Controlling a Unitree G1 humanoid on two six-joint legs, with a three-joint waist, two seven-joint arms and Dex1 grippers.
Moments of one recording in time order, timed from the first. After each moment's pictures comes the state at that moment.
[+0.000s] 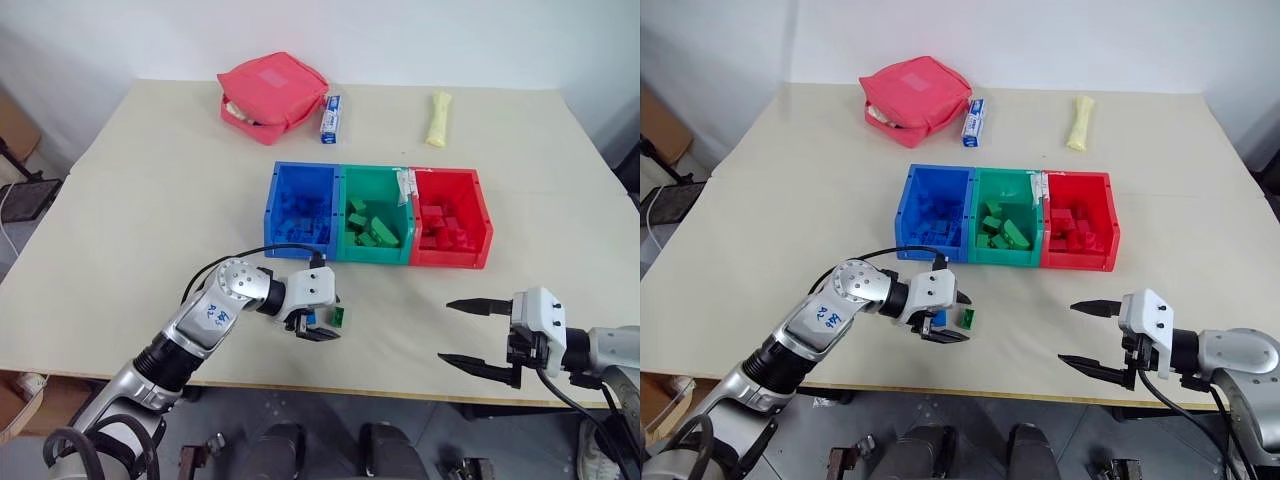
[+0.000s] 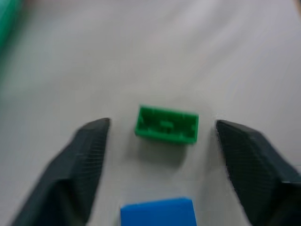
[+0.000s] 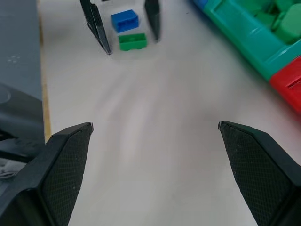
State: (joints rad) left arm -0.62 0.53 -0.48 -0.07 -0.03 0.45 -1.05; right arm 0.14 -0.86 -0.27 -0.32 0.48 0.22 1.18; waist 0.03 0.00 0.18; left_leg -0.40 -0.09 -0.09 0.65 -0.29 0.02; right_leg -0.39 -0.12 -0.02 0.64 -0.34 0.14
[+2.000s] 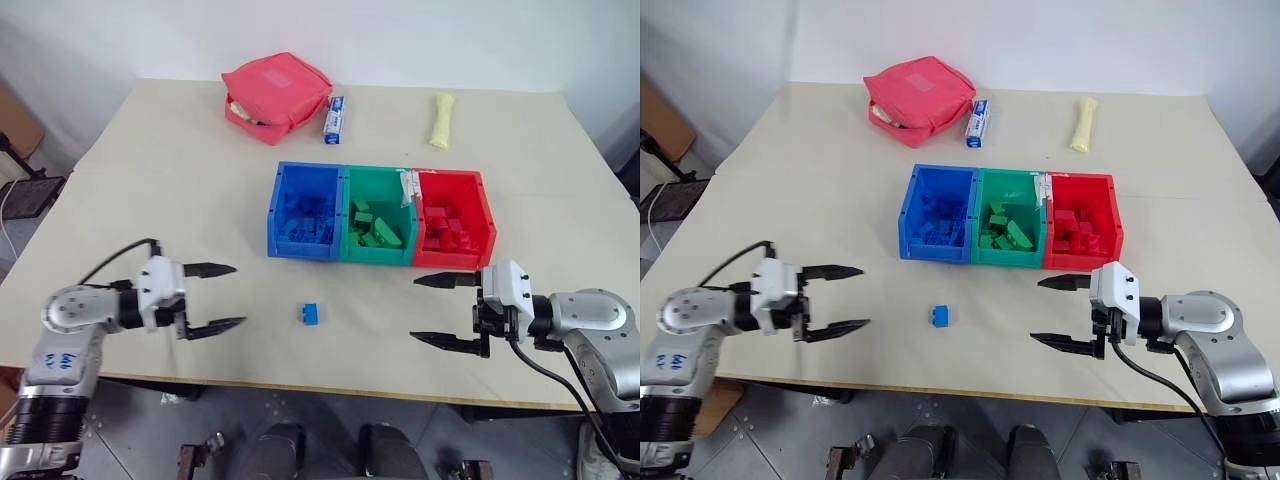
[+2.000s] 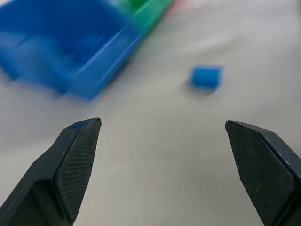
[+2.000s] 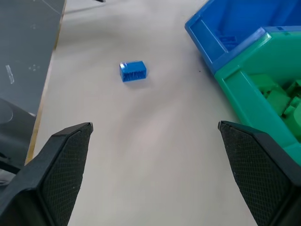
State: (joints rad) left arm -0.20 0.71 0.08 -0.06 -0.37 0.05 -1.17; right arm -0.15 -0.82 -0.08 -0.20 0.47 0.17 1.25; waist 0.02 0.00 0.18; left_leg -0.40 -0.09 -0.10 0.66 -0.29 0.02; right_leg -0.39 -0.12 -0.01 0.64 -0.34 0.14
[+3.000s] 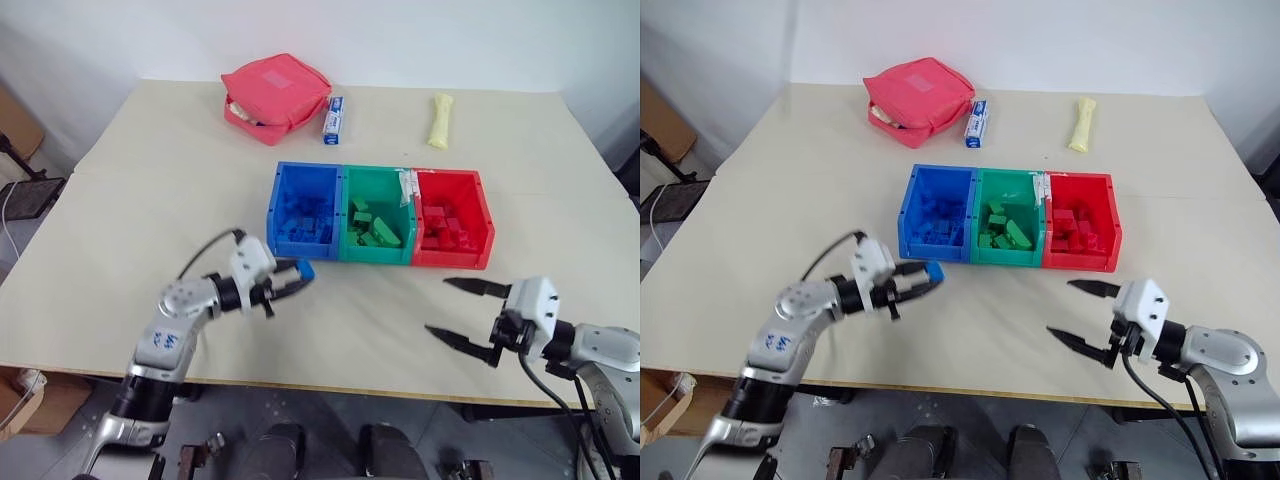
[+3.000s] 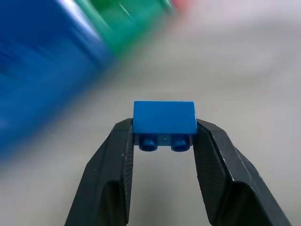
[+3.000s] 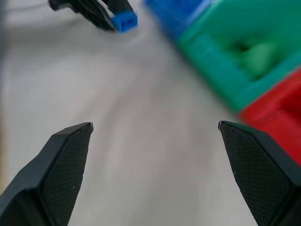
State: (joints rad) left arm -0.40 0.43 -0.02 -0.02 -0.24 0.23 -0.78; right arm 0.06 -0.71 -0.26 -0.29 0.47 0.11 1.02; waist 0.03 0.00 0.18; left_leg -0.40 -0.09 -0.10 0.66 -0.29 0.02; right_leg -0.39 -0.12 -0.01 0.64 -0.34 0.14
